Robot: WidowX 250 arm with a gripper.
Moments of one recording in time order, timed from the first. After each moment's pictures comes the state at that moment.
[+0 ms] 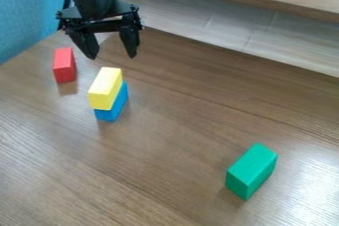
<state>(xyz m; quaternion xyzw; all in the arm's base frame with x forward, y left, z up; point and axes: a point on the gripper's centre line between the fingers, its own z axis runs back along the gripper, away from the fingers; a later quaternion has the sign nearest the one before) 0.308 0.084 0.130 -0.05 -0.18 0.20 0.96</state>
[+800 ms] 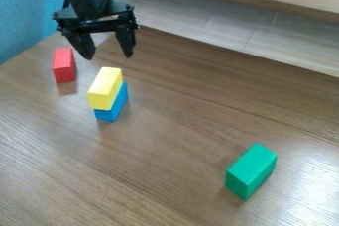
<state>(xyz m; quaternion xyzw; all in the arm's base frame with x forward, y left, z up) 0.308 0.092 0.127 -0.05 -0.17 0.21 0.96</state>
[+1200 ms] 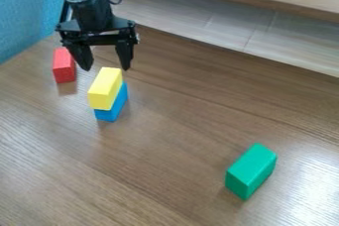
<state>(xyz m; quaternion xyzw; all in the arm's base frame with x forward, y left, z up) 0.310 0.097 0.105 -0.02 -0.14 0.21 0.97</state>
